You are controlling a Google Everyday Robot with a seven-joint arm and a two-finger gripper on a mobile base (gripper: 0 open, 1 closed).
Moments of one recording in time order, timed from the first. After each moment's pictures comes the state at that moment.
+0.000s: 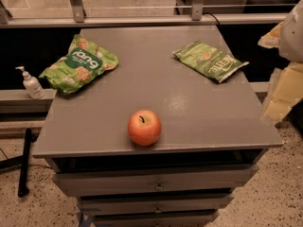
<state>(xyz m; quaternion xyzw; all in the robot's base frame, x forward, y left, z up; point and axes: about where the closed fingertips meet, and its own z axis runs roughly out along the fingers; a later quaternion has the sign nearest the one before) 0.438 -0.216 0.977 -0.60 0.78 -0.04 0.16</state>
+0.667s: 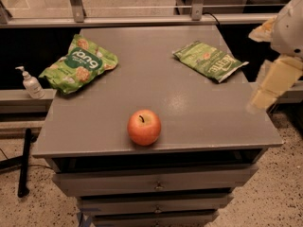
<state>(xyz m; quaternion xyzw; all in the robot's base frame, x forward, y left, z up) 0.463 -0.203 0.978 -0.60 0.77 -0.01 0.21</state>
